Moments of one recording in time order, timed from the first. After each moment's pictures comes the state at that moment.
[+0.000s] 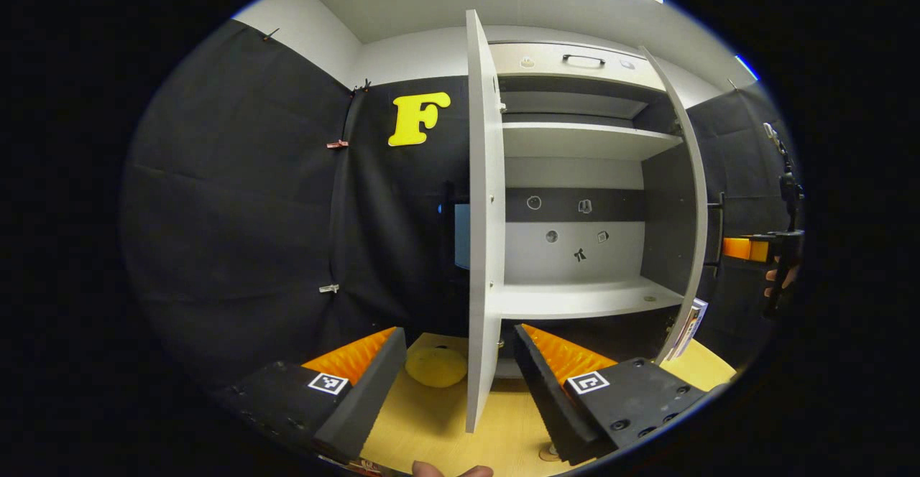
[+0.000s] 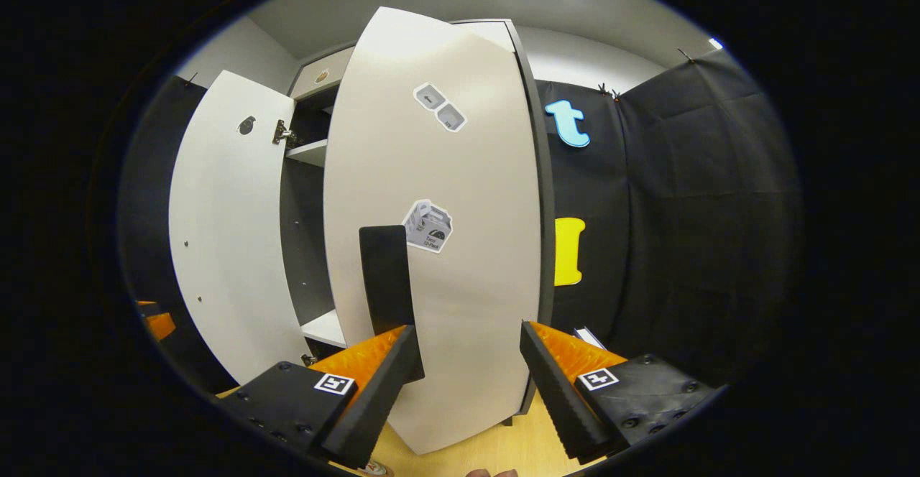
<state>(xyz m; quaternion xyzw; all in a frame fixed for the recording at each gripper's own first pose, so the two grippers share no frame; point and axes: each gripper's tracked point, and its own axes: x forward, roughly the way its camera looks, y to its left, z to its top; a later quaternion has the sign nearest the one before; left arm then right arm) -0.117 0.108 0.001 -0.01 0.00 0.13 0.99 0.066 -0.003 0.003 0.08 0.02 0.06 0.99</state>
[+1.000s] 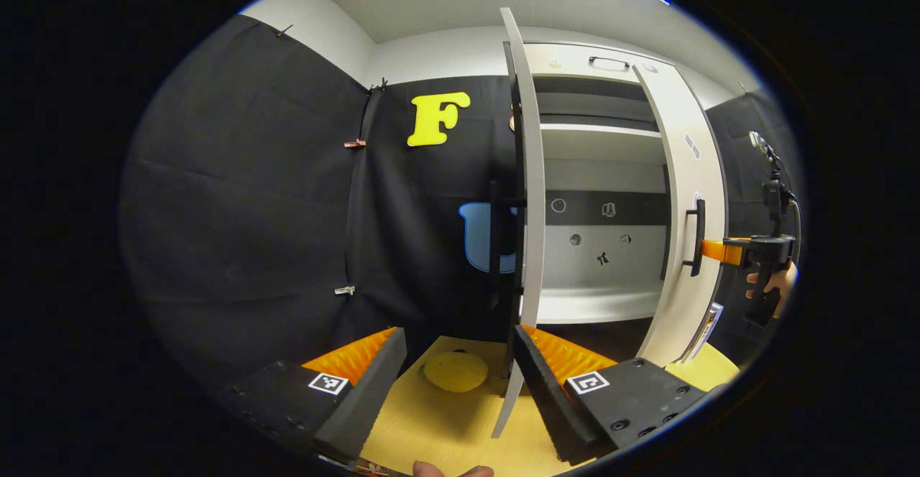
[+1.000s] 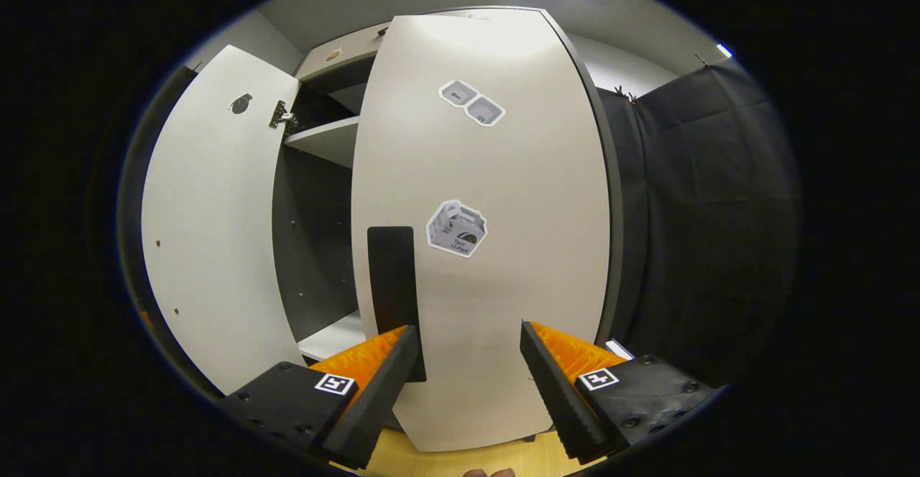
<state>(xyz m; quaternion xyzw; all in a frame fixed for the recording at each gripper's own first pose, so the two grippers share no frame) -0.122 0.115 -0.001 -0.02 0.00 0.17 0.99 0.135 0.055 0.000 0.07 0.00 0.06 1.00</state>
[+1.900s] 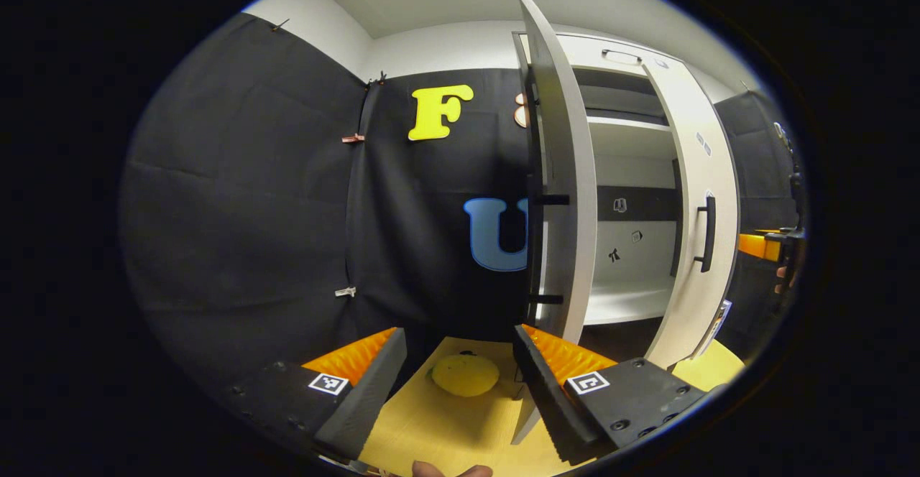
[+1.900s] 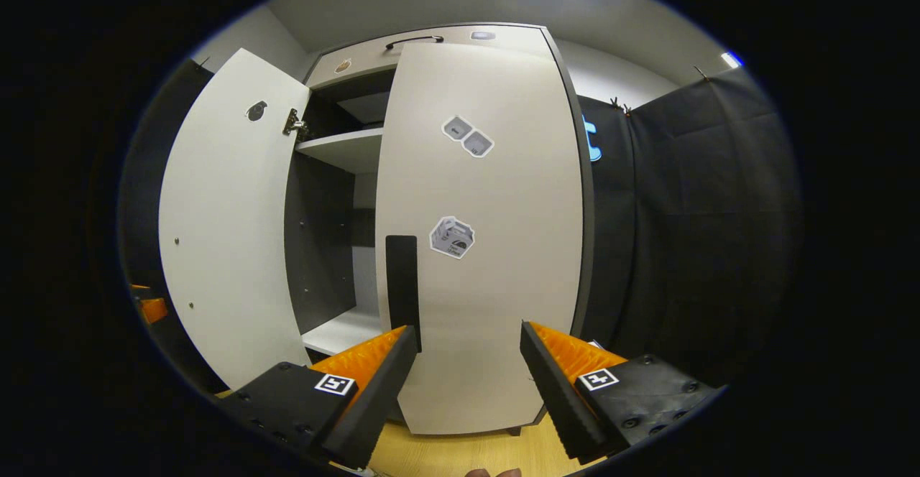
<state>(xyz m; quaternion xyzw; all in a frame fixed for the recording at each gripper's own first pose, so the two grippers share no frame) -0.088 0.140 0.000 -0.01 0.01 0.16 0.99 0.073 0.037 0.015 0.05 0.00 0.05 1.00</state>
